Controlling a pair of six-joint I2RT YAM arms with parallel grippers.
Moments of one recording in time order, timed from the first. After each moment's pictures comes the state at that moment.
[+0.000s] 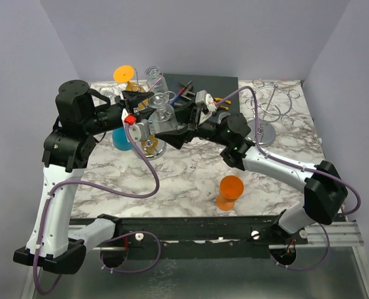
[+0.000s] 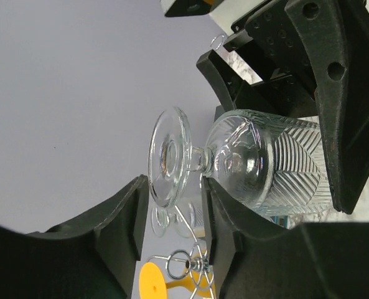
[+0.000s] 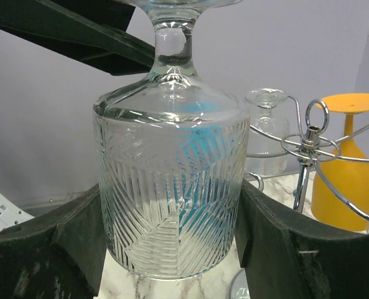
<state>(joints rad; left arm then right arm) -0.24 1.07 1.58 -0.69 0.89 1.14 0.84 1.52 1.07 0.85 -0.52 0.22</state>
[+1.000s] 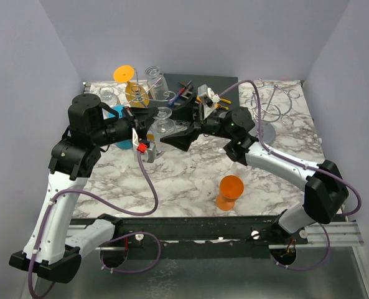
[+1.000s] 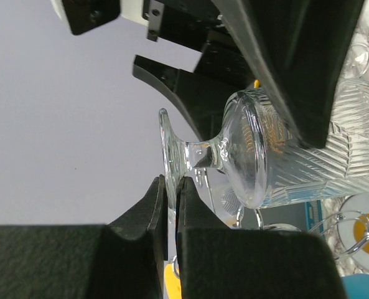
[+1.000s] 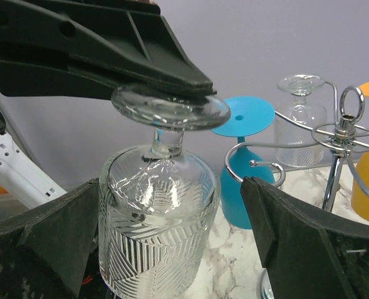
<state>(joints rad) -0.32 0.99 1.42 -0.69 0.80 1.49 0.78 1.53 1.12 0.81 -0.70 0.37</state>
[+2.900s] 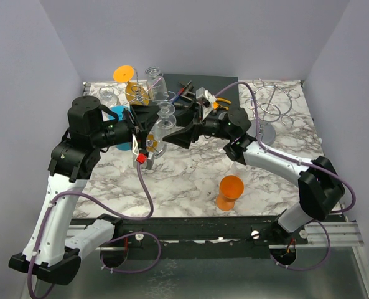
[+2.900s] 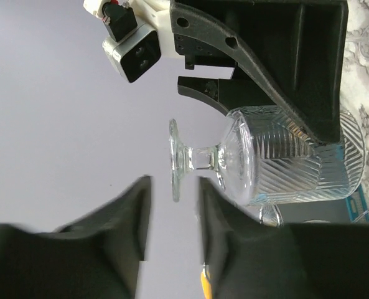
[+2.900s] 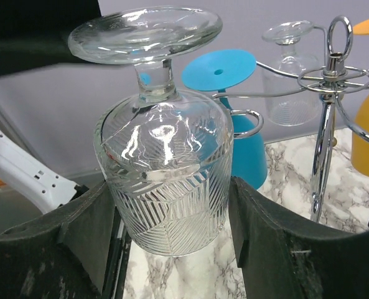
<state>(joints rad) -0.32 0.98 1.40 -0.71 0.83 1.66 0.74 1.57 1.07 0.81 -0.75 0.40</state>
